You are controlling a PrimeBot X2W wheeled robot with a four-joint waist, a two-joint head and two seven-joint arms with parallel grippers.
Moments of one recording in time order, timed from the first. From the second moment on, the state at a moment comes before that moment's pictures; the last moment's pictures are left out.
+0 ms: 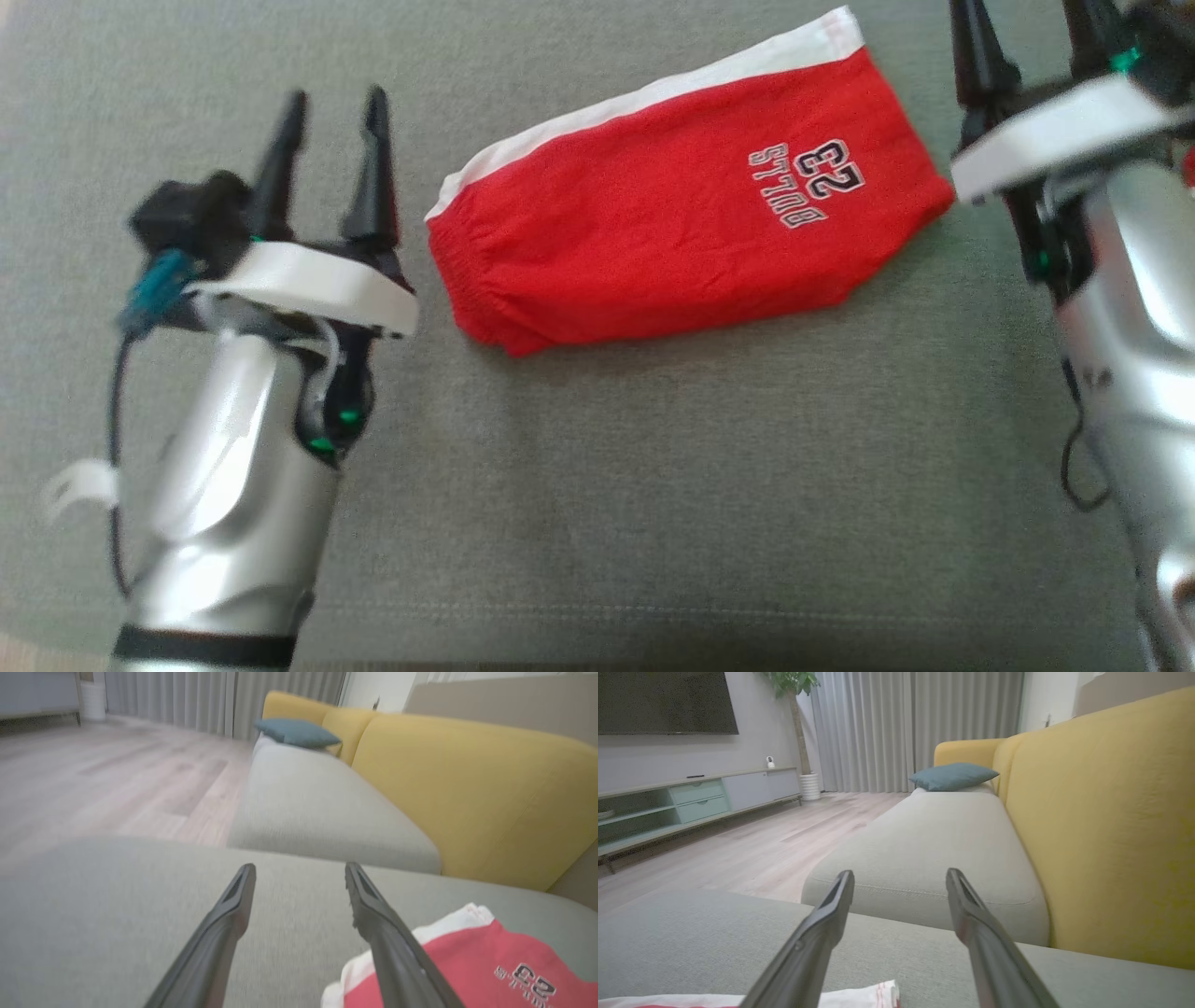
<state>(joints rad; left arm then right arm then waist) -0.56 0.10 -0.28 0.42 -0.42 0.03 -0.25 -0.88 -0.27 0.33 0.69 0.37 0.13 -0.25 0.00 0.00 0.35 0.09</state>
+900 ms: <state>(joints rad) -0.16 0.15 -0.24 0.13 -0.20 0.10 -0.26 -0.11 -0.09 0.03 0.01 0.19 0.13 -0.01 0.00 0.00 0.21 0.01</state>
